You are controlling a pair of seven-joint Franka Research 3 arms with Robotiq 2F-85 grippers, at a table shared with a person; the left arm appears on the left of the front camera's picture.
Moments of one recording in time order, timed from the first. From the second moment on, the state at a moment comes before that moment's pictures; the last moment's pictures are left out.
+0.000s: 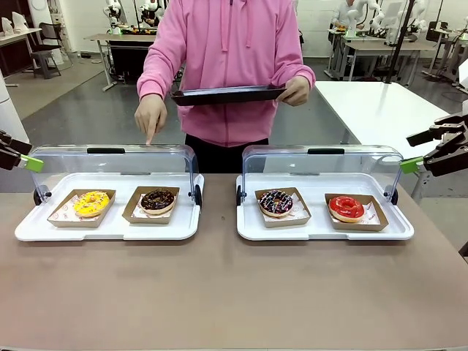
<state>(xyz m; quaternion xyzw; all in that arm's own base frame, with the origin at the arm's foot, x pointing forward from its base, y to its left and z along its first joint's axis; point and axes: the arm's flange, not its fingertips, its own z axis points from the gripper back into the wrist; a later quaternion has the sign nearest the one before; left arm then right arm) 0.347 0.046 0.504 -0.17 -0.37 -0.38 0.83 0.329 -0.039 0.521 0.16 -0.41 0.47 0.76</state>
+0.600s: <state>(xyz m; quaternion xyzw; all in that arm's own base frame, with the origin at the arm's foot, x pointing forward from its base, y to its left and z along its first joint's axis) 0.361 -0.033 0.477 -0.13 -0.28 -0.49 0.82 0.329 -0.039 0.521 0.16 -0.41 0.47 0.76</state>
